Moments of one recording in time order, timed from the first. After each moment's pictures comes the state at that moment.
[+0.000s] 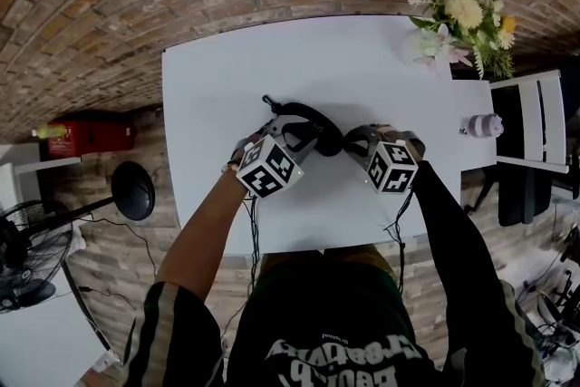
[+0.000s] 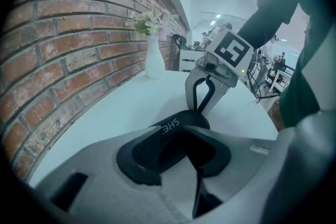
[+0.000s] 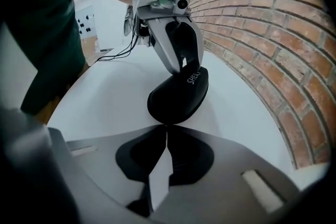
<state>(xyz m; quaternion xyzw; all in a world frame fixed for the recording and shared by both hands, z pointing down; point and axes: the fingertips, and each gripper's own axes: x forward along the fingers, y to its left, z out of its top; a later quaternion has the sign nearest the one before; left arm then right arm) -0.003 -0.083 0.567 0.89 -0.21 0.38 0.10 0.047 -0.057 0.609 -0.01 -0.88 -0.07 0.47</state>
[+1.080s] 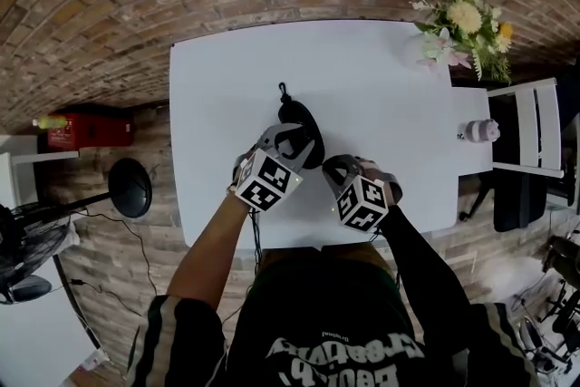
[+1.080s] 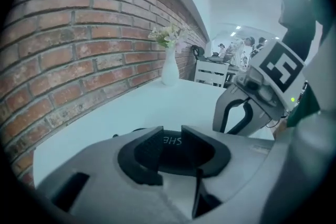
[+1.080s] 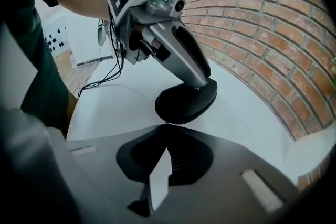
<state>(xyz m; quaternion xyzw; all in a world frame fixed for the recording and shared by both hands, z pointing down) -0.026 -0.066 0.543 0.88 -0.32 0.32 0.14 -0.001 0.003 0.584 0.10 -0.88 0.01 0.46</state>
